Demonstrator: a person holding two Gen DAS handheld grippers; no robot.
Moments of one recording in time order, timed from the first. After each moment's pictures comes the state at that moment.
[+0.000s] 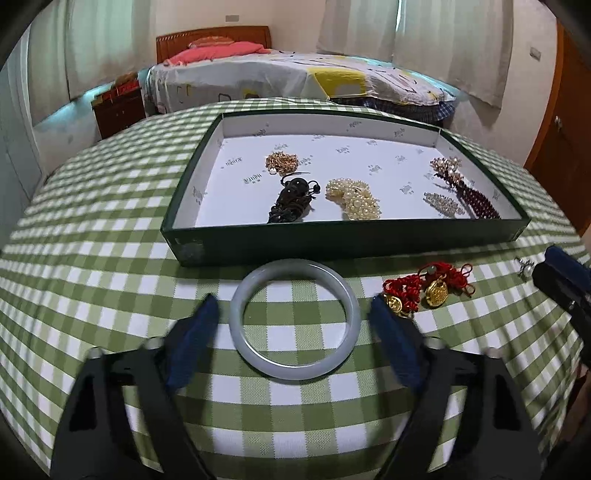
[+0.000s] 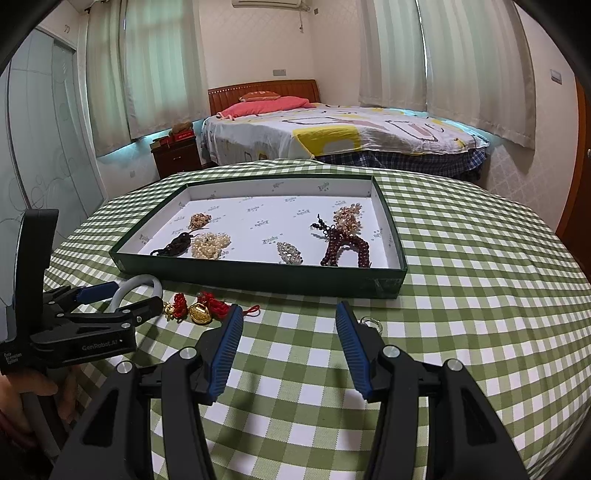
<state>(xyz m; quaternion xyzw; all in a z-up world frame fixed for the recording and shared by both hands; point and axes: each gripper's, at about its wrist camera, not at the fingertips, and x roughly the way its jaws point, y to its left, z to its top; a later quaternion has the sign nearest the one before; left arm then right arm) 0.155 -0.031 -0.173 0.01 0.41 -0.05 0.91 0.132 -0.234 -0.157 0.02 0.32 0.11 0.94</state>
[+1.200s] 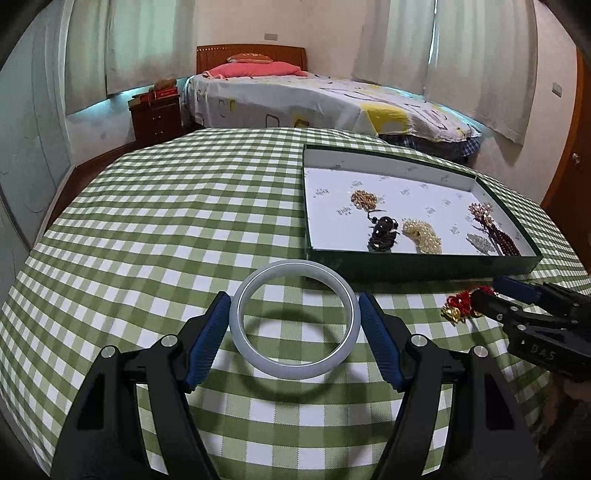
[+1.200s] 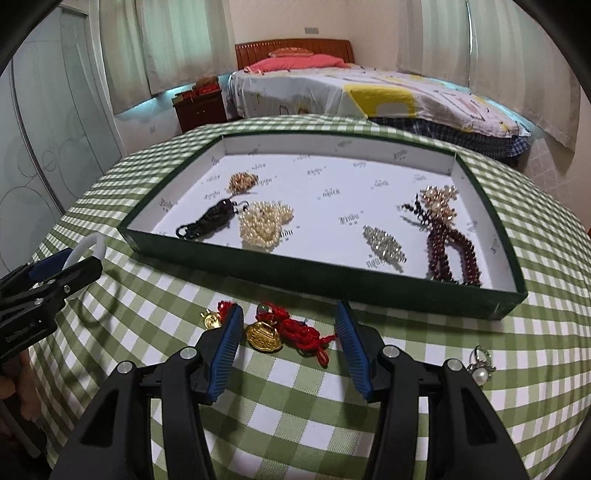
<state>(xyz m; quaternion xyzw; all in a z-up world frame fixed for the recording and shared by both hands) 0.128 0.047 -0.146 -0.03 0.37 0.00 0.93 0.180 -0.168 -0.178 -0.01 0.41 0.16 0.90</state>
